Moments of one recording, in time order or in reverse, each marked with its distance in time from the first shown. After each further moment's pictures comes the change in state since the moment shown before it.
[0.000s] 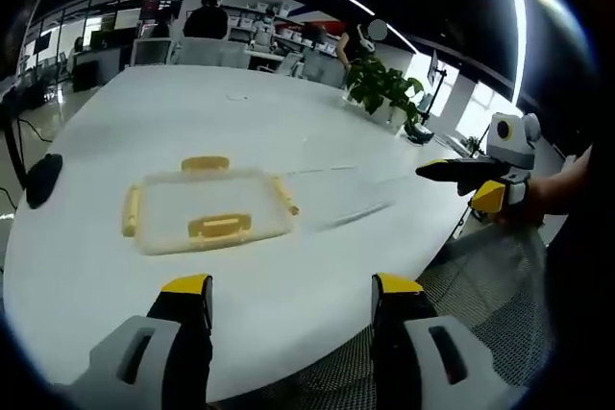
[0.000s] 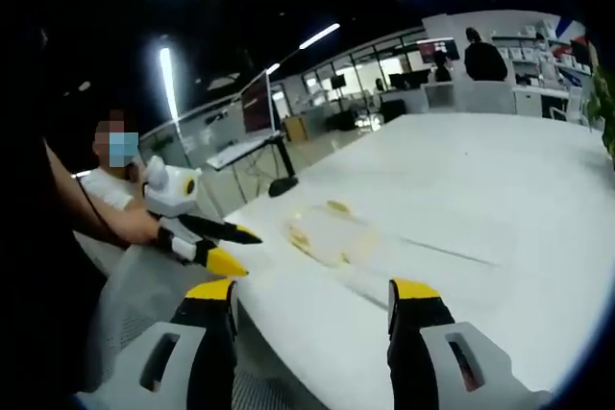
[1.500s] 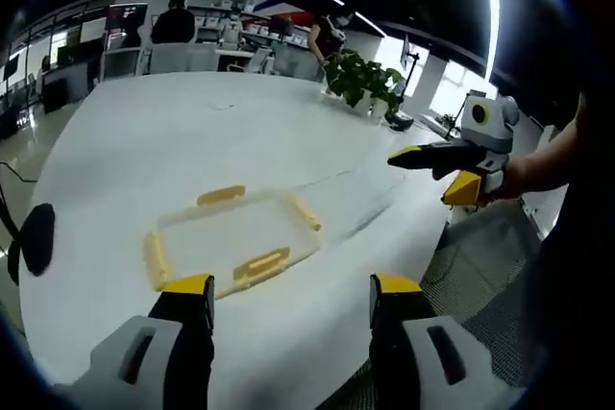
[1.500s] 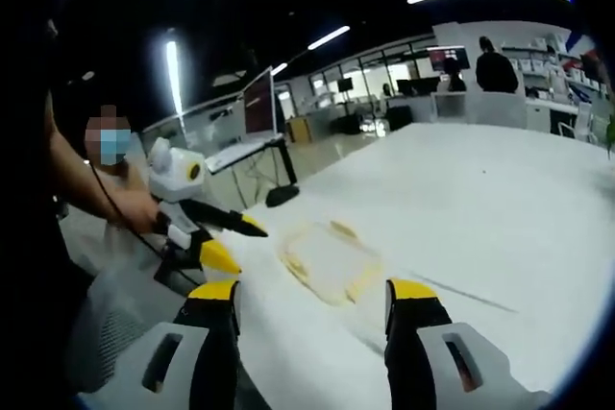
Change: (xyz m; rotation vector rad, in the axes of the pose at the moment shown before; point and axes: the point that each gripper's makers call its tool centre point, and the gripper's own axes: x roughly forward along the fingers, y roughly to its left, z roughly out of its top) left arm 0.001 0.043 0.034 0.129 0.048 -0.118; right arm 0.062 0.003 0.023 -0.061 0.007 0.009
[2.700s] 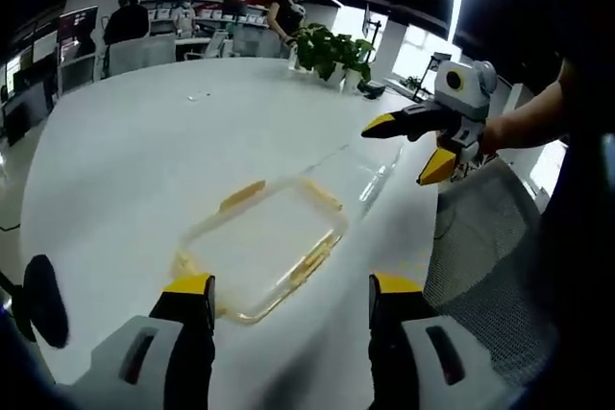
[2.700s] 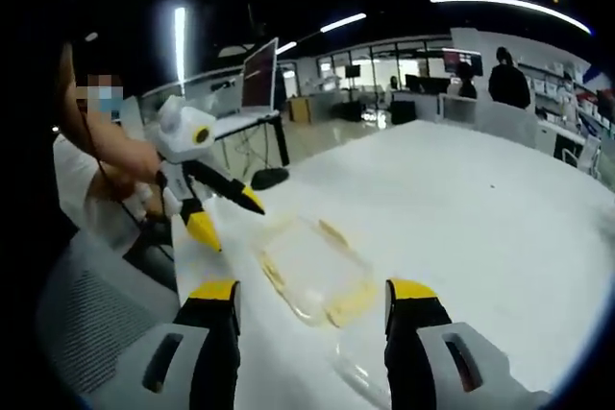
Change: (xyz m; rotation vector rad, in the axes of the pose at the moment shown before) left arm 0.005 0.051 0.001 0.152 0.115 -0.143; right arm 0.049 -0.016 0.002 -0.125 0.093 -0.039
